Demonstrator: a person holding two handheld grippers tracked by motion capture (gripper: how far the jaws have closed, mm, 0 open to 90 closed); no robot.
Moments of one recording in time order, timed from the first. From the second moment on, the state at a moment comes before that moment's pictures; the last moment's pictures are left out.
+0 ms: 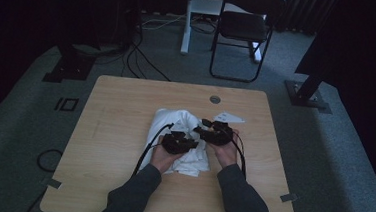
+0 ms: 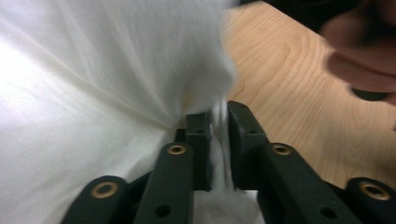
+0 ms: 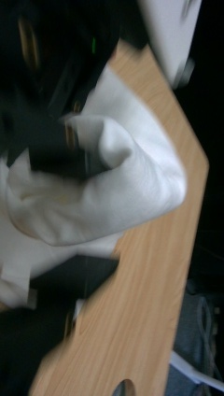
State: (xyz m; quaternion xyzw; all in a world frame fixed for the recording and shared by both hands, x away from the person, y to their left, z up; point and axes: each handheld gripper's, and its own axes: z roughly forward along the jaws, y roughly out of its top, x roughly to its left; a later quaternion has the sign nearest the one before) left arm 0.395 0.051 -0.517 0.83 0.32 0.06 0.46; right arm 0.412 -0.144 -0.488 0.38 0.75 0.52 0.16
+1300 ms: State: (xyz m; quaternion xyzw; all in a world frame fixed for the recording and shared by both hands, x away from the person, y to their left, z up) left arm 0.402 0.110 -0.521 0.82 0.38 0.19 0.39; right arm 0.434 -0.177 -0.504 0.44 0.76 0.44 0.17
